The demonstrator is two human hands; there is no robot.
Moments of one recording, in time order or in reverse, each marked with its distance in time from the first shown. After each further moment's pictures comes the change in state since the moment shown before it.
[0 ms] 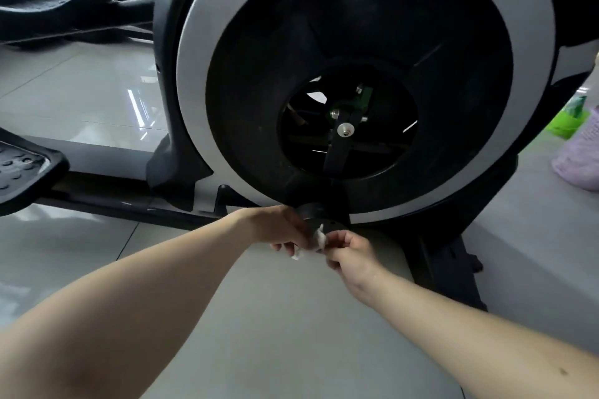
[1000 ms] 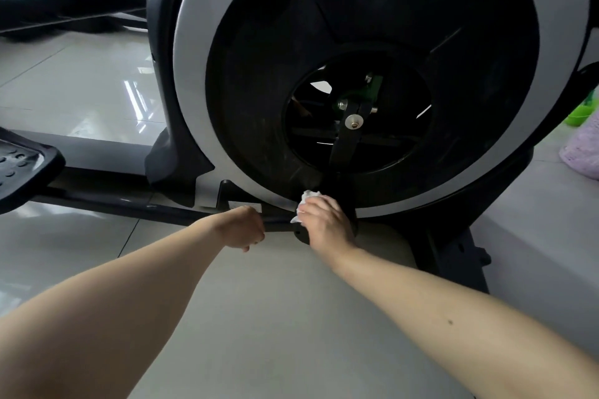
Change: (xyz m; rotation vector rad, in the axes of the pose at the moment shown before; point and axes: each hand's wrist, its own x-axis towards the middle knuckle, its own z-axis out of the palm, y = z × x) left_hand -0.001 -0.064 -0.021 0.311 0.124 -0.255; right_hand 0.088 0.017 0.032 -1.170 0.054 -1.245
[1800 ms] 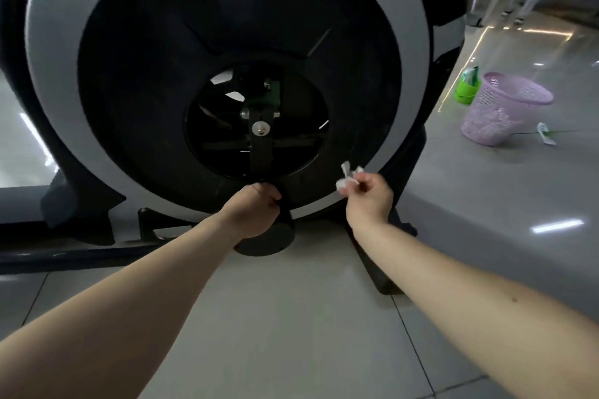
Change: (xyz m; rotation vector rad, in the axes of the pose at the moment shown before) left_hand 0.012 0.148 -0.002 -0.116 0.366 0.358; right_hand -0.038 0.079 -0.143 0.624 0.696 1.221
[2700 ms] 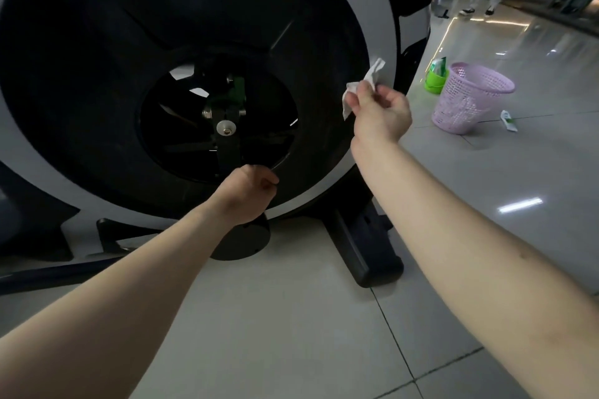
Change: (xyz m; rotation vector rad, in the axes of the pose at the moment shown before) left_hand 0.029 0.034 0.003 -0.188 0.047 0.087; right_hand 0.056 -0.128 -0.008 0.661 0.161 0.021
